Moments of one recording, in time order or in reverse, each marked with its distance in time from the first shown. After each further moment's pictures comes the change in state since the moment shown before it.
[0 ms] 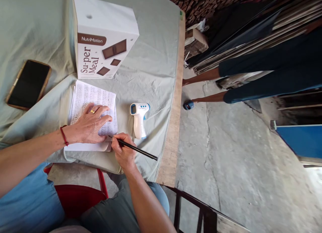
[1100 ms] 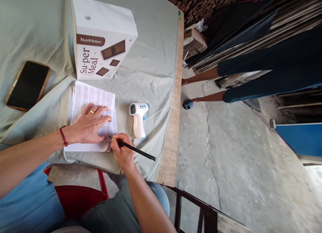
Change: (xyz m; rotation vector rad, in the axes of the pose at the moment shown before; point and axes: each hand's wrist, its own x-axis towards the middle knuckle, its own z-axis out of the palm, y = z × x) left_hand 0.000 -0.001 0.000 -0.071 0.032 0.015; right_hand 0.000 0.000 -0.001 -0.005 -0.043 -0.007
